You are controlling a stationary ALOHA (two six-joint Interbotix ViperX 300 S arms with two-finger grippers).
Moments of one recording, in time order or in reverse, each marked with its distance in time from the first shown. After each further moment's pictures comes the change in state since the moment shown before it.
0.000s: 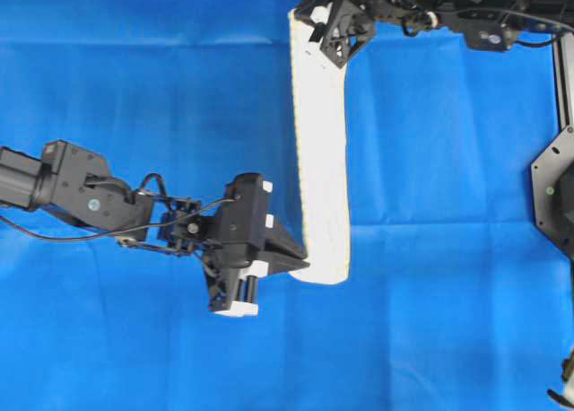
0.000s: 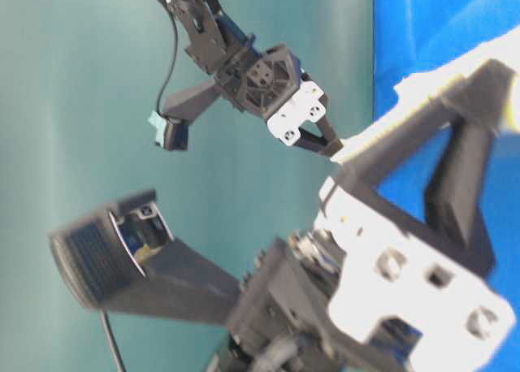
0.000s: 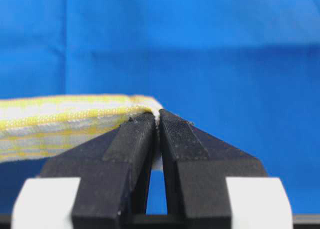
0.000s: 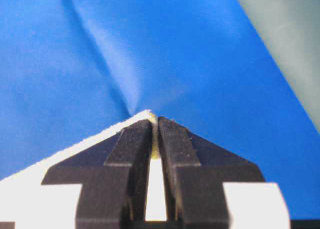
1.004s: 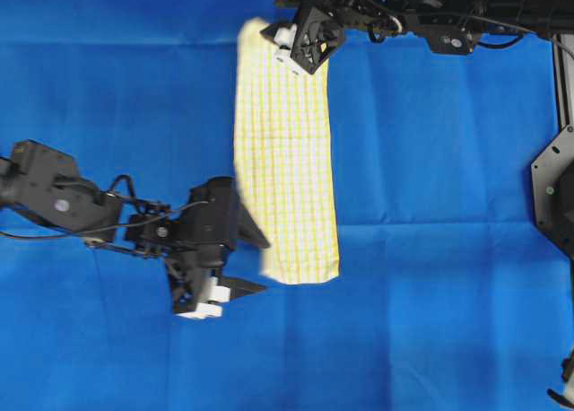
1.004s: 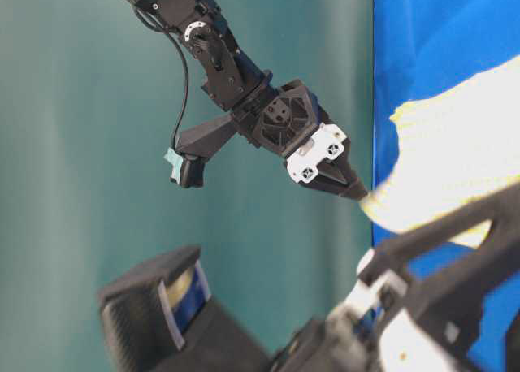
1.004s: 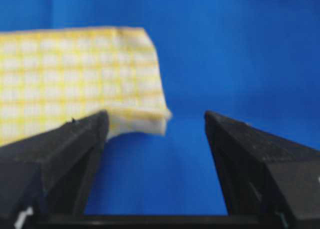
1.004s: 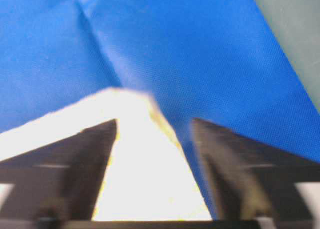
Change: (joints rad) left arm -0.020 -0.084 0.109 -0.008 0.120 -0.058; right arm 0.041 0.095 -0.089 -0.006 -0.014 0.009
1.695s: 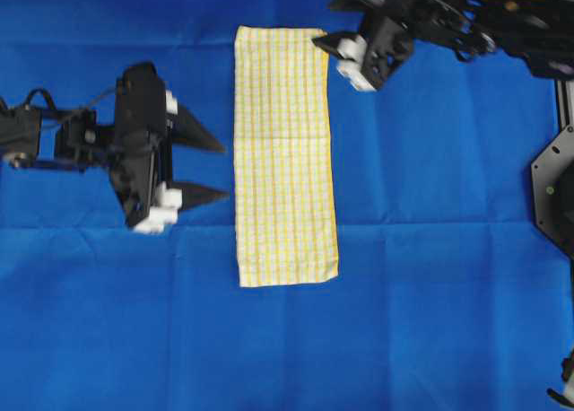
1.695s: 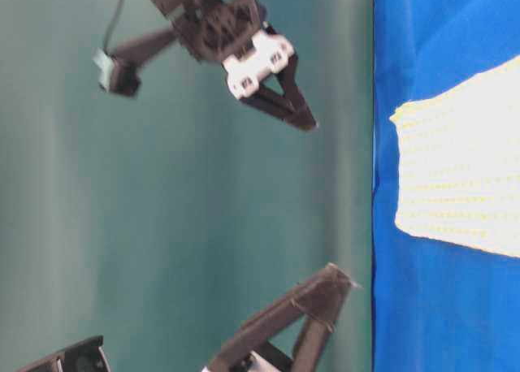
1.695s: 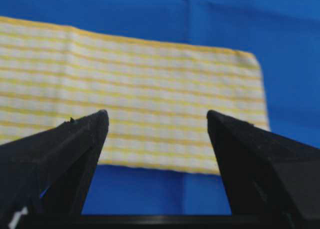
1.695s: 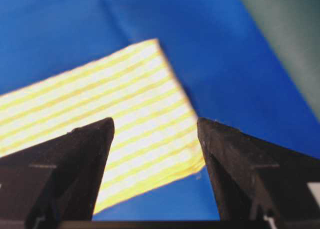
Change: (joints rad) left arm 0.245 -0.331 0.166 0.008 0.095 0.044; right arm 0.032 -0.383 0.314 0.002 -0.026 0.008
